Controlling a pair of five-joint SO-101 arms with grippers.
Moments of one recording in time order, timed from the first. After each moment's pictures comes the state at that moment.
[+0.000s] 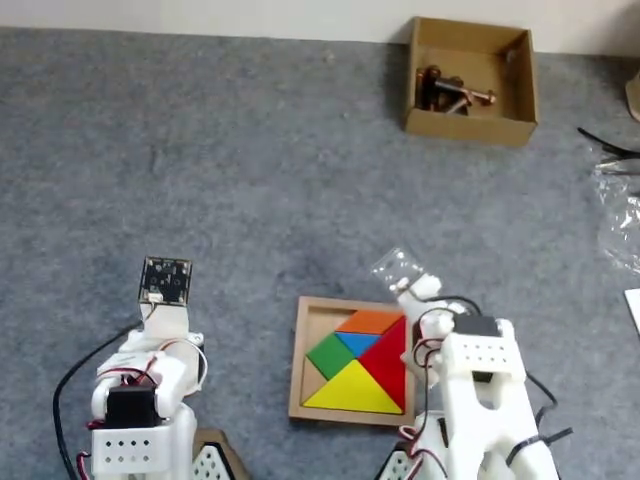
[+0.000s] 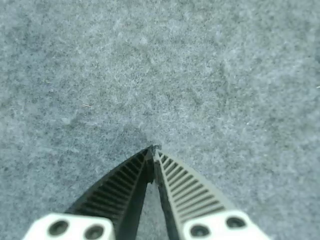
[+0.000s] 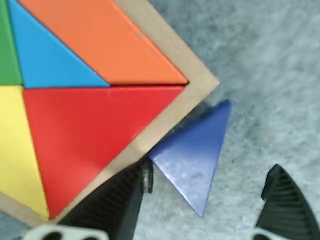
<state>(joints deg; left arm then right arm) -8.8 -103.1 96.0 74.9 -0.6 -1.9 -39.7 73.5 53.1 44.7</state>
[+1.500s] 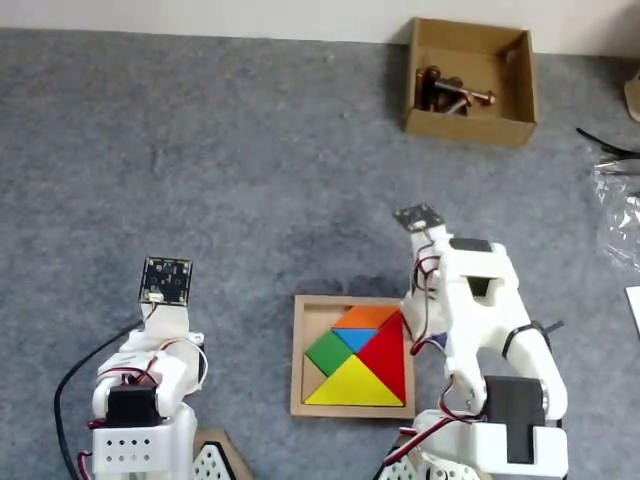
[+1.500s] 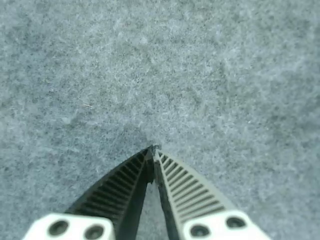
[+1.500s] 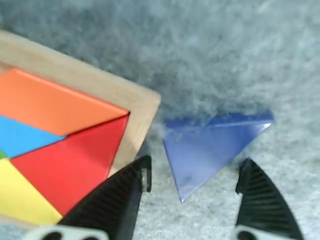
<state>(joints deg) -8.8 -103.1 96.0 74.9 -0.6 -2.5 -8.1 46.6 62.0 26.9</state>
